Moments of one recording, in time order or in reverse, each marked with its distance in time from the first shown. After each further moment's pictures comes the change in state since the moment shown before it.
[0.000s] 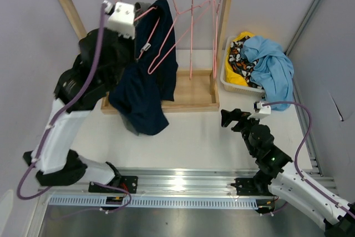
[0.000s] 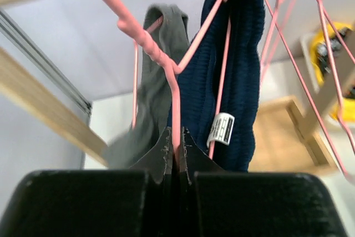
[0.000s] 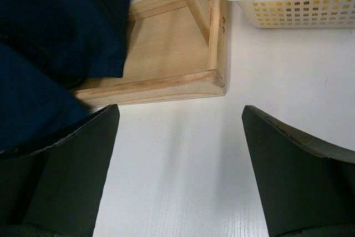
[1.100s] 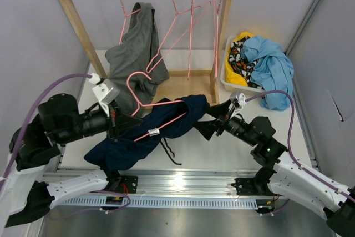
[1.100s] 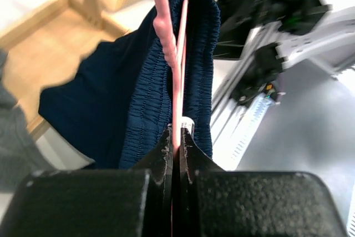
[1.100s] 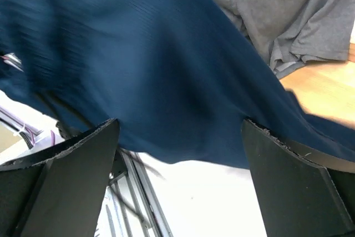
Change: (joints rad) left arm -0.153 -0.622 -0.594 -0.201 0.793 -0.294; right arm 0.077 0.177 0.171 0.262 -0.745 -0.080
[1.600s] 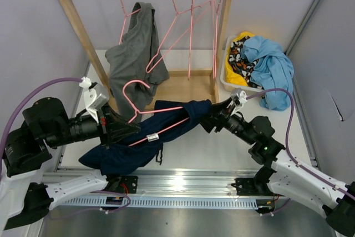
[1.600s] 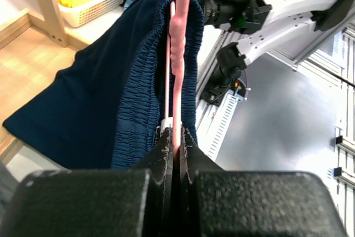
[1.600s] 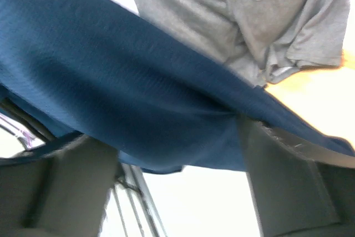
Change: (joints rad) left arm 0.000 -0.024 0.052 0.003 0.147 -0.010; right arm 0.007 0.028 0.000 0.085 0.046 0.001
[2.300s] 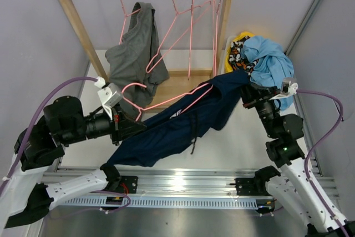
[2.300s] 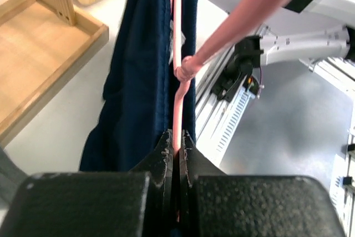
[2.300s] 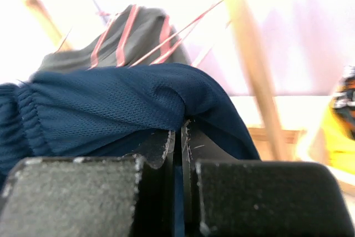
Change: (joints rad) left arm 0.000 -0.021 -0.106 0.018 -0.049 -0.024; right arm -0.372 -0.124 0.095 -0.032 0.179 0.037
